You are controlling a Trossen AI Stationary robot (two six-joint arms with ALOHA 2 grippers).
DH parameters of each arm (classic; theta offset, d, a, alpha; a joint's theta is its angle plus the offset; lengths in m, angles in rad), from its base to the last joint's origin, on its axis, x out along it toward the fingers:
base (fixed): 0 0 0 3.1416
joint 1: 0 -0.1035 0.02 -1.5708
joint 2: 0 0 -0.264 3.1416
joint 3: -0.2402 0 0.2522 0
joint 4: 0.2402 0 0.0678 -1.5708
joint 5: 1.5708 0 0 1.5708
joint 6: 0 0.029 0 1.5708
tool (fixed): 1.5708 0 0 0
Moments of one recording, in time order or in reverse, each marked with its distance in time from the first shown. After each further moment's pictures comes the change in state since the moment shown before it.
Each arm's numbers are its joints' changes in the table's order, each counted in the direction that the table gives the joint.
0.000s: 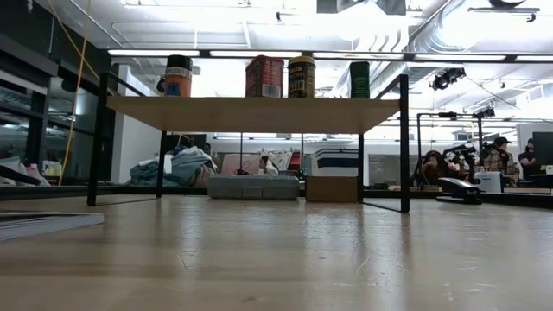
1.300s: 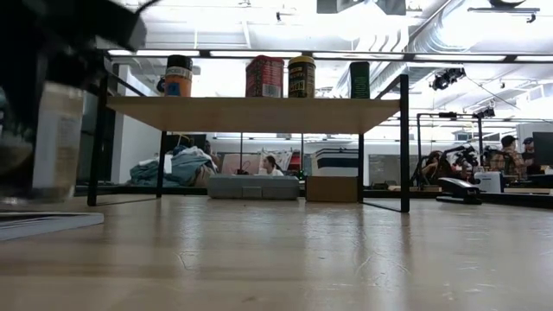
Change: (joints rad) left arm 0.002 -0.061 0.245 0.771 0.214 -0.529; right arm -0.010 0.052 -0.001 0.078 0.004 0.181
